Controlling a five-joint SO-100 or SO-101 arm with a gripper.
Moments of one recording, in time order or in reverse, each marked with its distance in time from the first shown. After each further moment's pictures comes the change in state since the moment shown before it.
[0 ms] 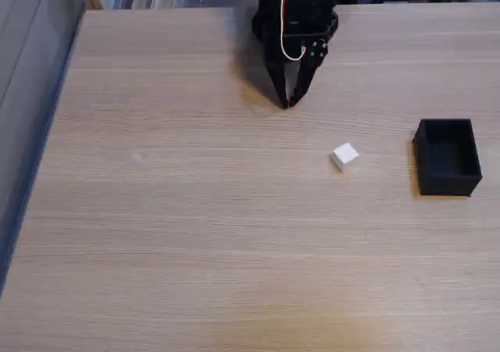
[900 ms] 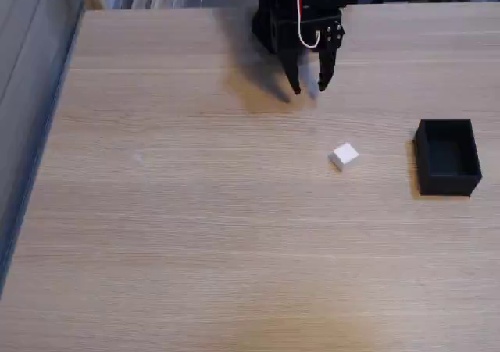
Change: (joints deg) arm -8.4 -27.8 -20.2 -1.2 -1.2
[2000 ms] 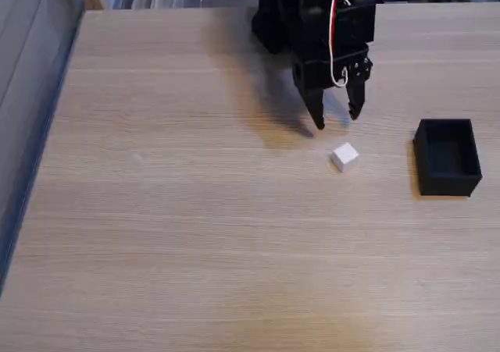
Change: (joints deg) arm -4.8 -35.1 -16.4 -20.8 -2.2
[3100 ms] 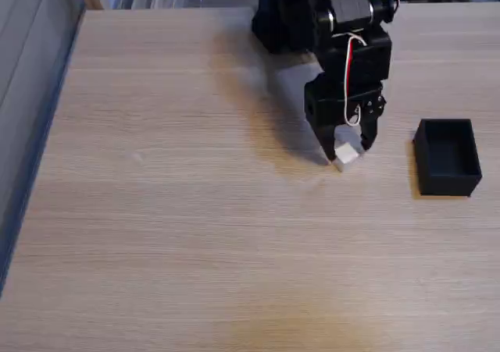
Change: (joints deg) arm -0.6 -22.2 -13.6 -6.8 2.4
